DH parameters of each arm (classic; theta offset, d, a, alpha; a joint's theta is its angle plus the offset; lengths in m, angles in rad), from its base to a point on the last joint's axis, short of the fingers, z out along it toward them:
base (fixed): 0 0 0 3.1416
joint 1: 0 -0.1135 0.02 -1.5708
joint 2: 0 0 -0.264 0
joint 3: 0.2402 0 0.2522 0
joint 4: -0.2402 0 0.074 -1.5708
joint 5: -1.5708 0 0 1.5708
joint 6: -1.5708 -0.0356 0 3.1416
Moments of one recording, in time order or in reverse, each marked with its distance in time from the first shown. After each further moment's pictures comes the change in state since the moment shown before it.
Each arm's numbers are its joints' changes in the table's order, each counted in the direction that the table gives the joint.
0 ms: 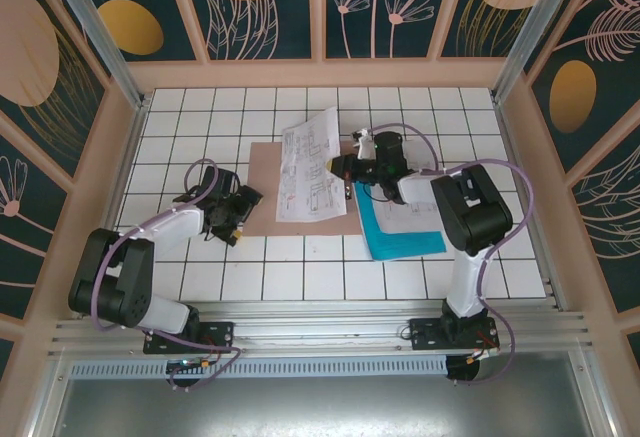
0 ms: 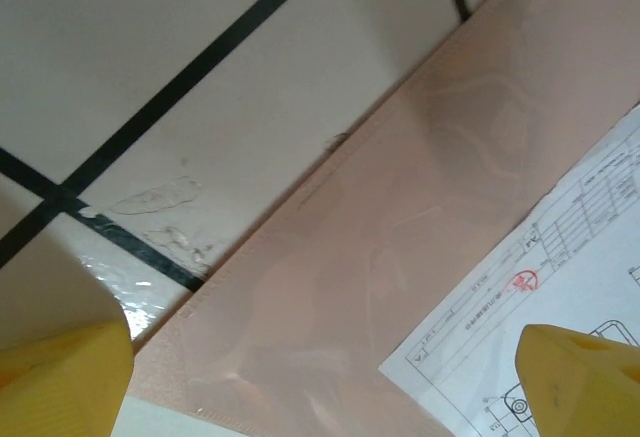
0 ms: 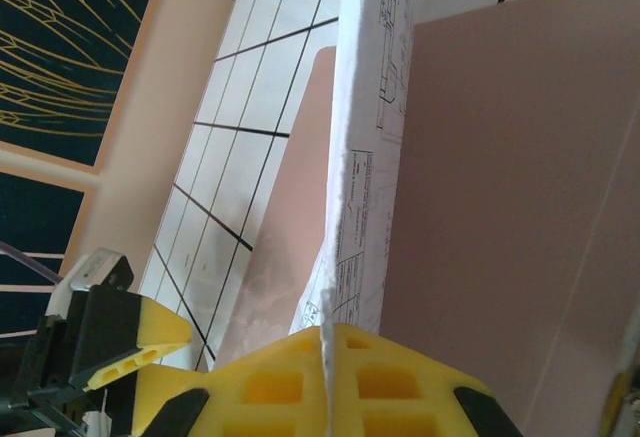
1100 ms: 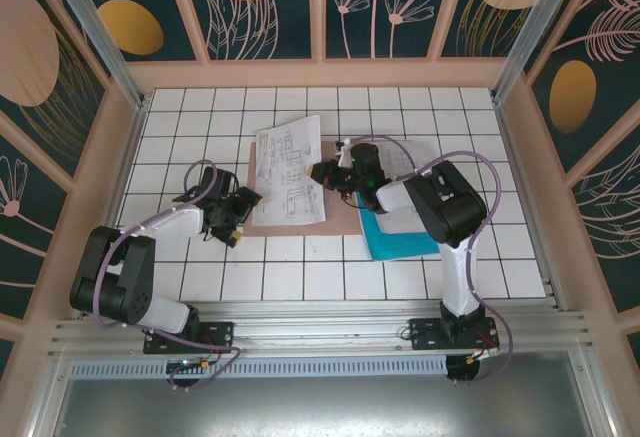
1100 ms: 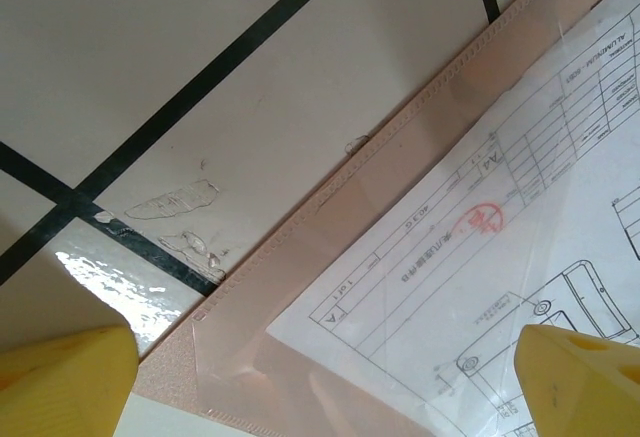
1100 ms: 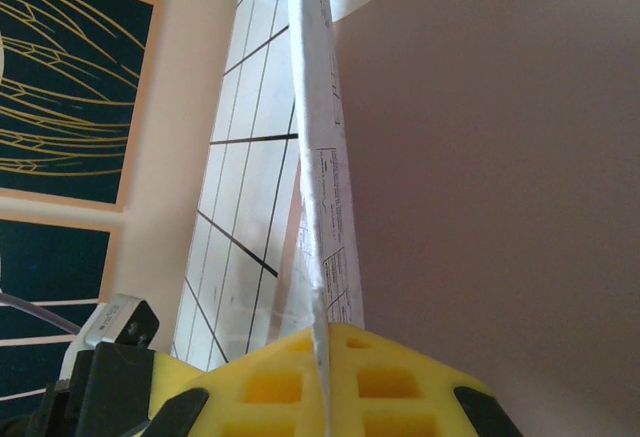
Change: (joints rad) left arm -0.010 -0.012 -0.003 0.011 -0.027 0.000; right arm -0.127 -0.138 0.027 0.207 -0.120 -0.261
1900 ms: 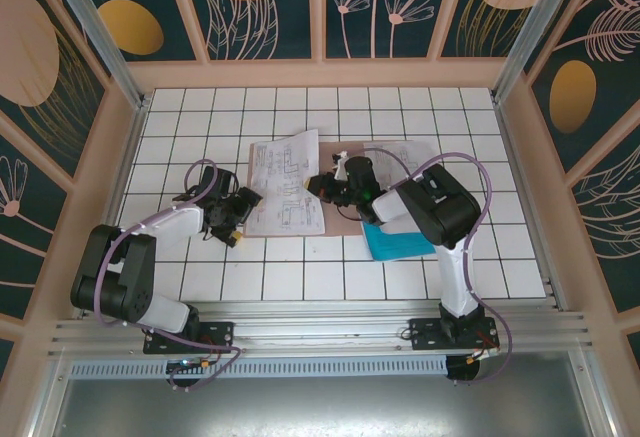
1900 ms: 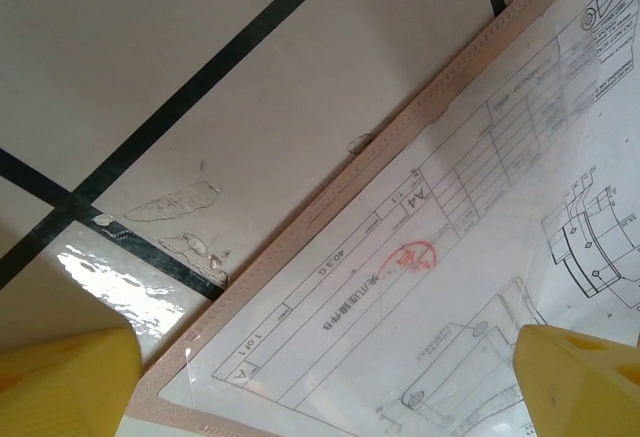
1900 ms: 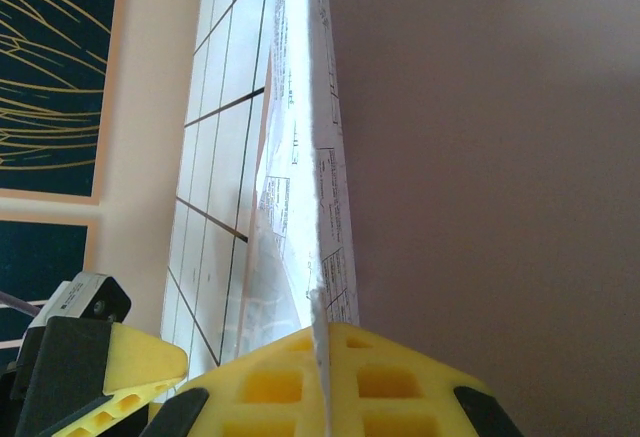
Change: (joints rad) left arm -0.005 -0.014 0.008 -0.009 -0.012 -0.019; right arm -0.054 -0.015 -0.077 0.057 -0.065 -0.051
